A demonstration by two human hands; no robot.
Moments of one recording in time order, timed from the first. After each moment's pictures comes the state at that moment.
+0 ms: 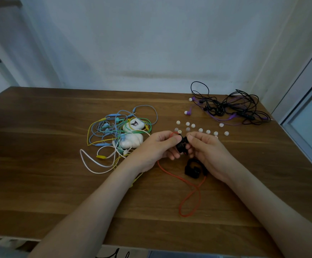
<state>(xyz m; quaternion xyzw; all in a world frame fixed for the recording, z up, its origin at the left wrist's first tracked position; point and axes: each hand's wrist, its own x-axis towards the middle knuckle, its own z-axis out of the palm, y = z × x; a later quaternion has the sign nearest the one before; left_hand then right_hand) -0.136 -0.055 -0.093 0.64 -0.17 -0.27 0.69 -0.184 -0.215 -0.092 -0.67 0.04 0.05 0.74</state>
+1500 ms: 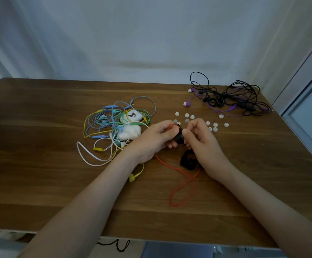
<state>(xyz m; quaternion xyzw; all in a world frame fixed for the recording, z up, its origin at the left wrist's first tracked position) -0.127 -0.057 -0.102 0.65 -0.19 -0.27 0.68 -0.192 -0.198 -0.102 -0.78 -0.01 -0.11 0.62</state>
